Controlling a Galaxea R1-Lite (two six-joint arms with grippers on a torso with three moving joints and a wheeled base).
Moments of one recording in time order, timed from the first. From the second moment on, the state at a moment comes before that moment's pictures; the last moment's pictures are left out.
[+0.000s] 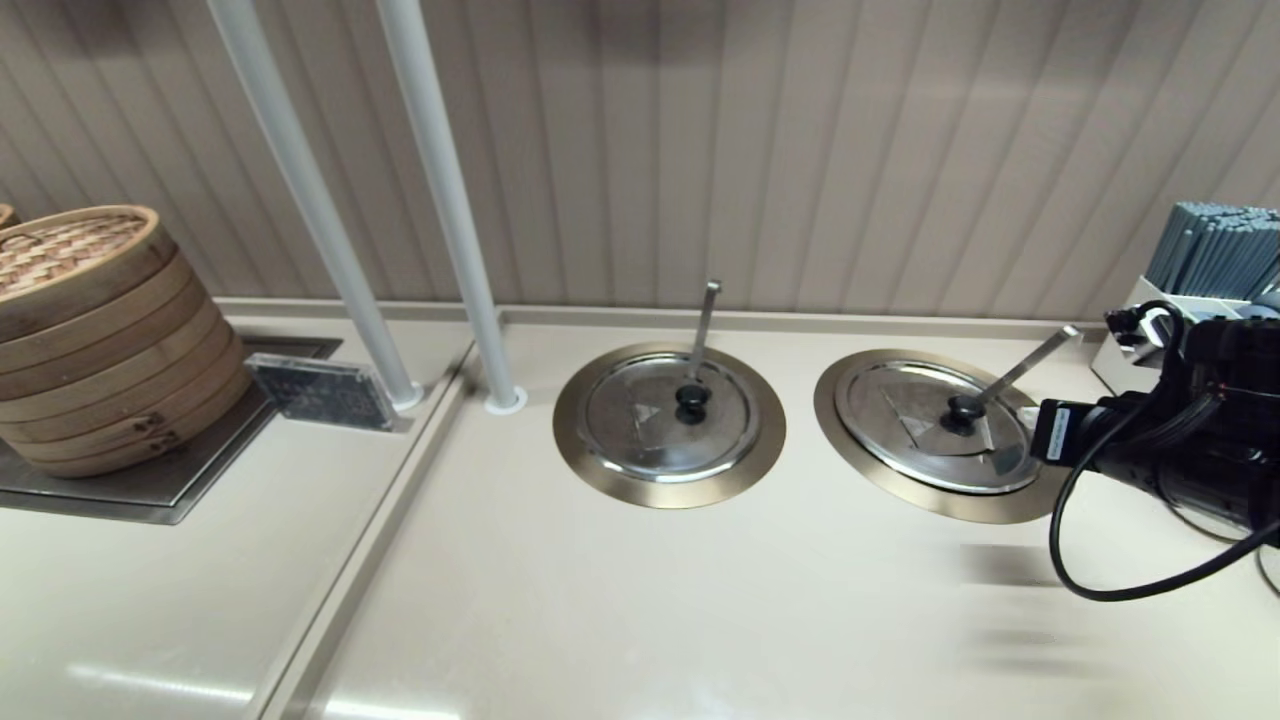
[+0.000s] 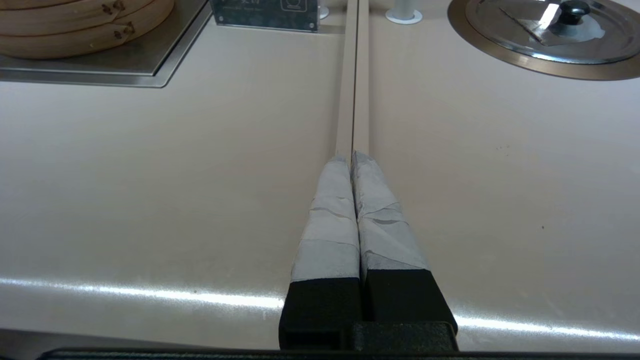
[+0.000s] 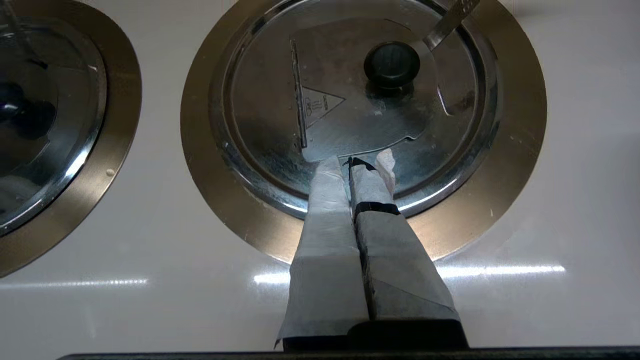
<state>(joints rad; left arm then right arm) 0.00 0.00 0.00 0.00 0.00 0.01 -0.02 1.63 -0.66 -0.59 -0.04 0.11</state>
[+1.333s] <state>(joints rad) 0.00 0.00 0.00 0.00 0.00 0.01 0.06 1.87 -0.60 -1.09 -0.08 0.03</state>
